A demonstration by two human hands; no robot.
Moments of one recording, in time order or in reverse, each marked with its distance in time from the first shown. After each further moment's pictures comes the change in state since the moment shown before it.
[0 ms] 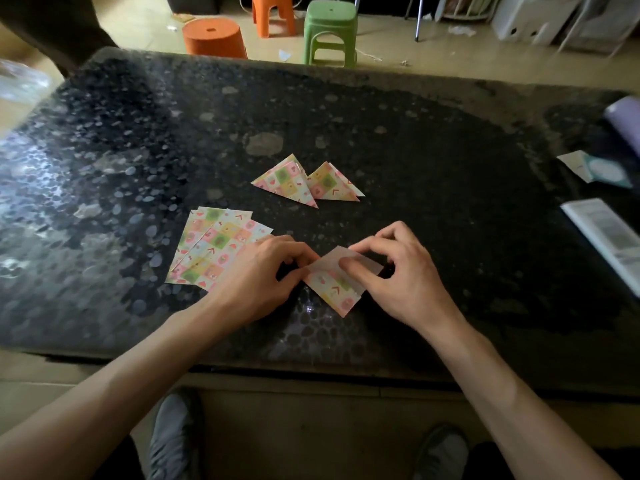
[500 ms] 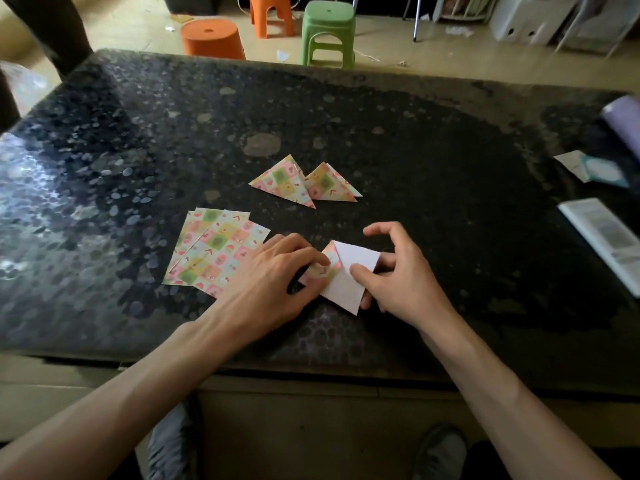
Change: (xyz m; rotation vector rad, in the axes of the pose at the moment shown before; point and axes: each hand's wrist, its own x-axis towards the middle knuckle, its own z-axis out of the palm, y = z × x) left_hand -0.008 0.018 0.010 0.155 0.087 0.113; right_hand 0.000 -0.004 0.000 0.339 -0.092 0.307
